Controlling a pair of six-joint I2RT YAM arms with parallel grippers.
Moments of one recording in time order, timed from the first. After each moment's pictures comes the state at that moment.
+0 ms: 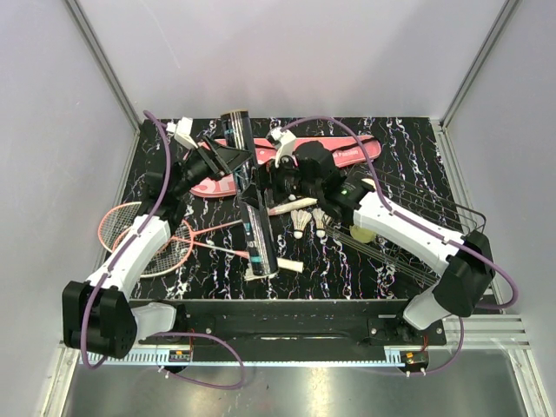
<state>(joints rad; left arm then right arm) -0.20 1.20 0.87 0.35 0.60 -0.93 0.83 1.54 1.38 -0.14 -0.29 0.39</state>
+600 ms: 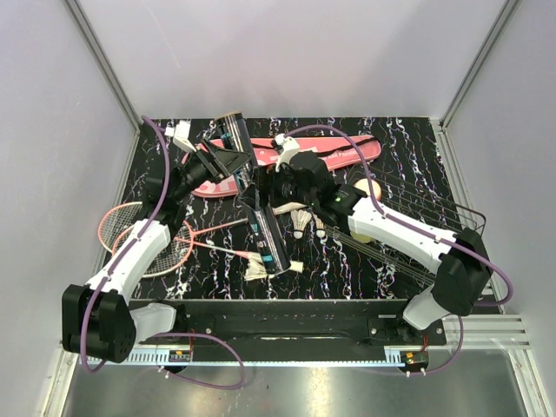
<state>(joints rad) -0.20 1.17 0.82 0.41 0.59 -0.96 0.86 1.55 1.30 -0.07 -0.12 0.52</state>
